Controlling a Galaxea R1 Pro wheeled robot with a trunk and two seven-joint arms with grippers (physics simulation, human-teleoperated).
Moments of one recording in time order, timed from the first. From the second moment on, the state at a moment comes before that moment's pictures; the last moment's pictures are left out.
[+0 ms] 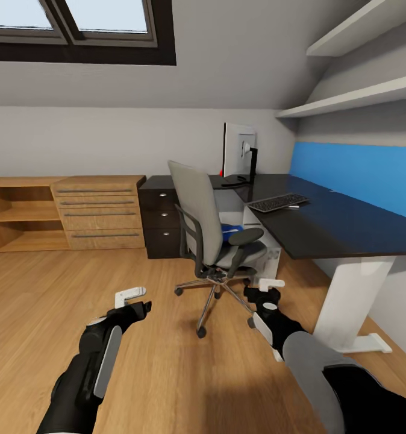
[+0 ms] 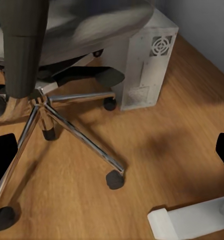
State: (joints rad) left arm -0.39 -0.12 0.09 -1.40 0.14 0.71 0.15; right arm -0.92 0.10 0.02 -0.22 -0.01 -0.11 -0.29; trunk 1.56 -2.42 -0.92
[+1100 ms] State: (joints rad) left arm -0.27 -0.13 0.09 -1.55 0.14 0.71 0.15; right arm -0.94 0.08 0.02 -0.17 -0.01 -0.31 -0.28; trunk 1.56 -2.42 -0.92
